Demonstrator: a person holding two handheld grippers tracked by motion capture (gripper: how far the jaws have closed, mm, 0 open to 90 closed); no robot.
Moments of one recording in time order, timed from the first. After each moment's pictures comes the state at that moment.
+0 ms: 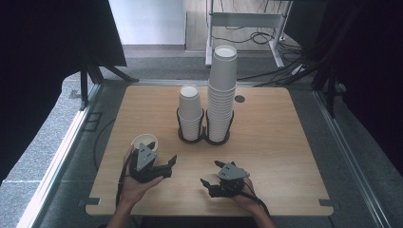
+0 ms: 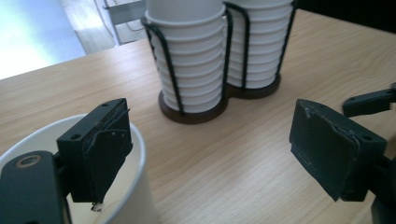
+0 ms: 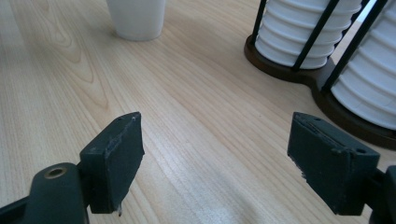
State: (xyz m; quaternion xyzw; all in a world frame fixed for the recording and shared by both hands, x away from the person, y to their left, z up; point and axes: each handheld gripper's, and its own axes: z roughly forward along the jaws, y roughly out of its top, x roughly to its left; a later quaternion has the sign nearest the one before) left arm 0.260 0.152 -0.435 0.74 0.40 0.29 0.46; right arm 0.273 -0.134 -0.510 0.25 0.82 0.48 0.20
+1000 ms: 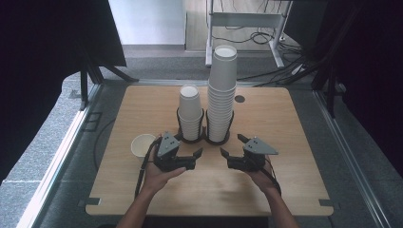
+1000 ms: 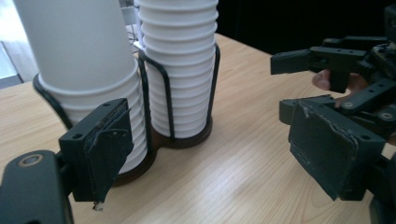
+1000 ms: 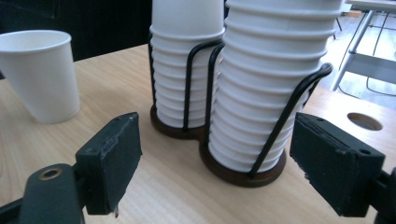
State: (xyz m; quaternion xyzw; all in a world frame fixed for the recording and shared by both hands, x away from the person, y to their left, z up) left arm 0.289 0.093 -0.408 0.74 0.36 0.21 0.52; right arm 0.321 -0.187 -0.450 0.32 0.74 0.53 0.27
